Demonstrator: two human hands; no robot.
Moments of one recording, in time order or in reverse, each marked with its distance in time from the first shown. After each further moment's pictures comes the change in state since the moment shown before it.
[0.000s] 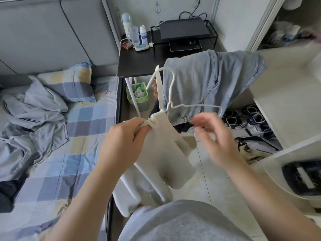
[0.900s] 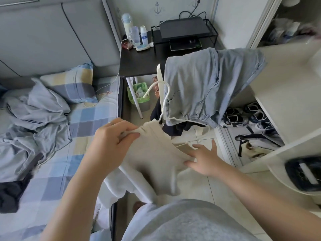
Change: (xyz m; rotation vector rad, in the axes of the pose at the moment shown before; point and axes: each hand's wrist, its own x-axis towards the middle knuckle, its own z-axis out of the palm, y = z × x) left_hand -0.019 -0.026 -0.033 -0.045 -0.095 -0.007; right_hand -0.031 0.095 0.044 -0.706 -0.663 0.346
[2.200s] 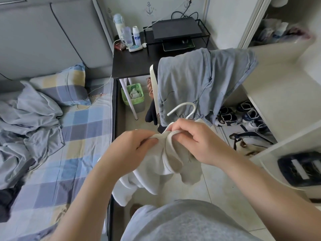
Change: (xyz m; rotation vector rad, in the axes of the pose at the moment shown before) left_hand 0.015 0.017 0.034 -0.005 -0.364 0.008; right_hand -0.052 -0.071 -0.105 0.549 0.304 -0.481
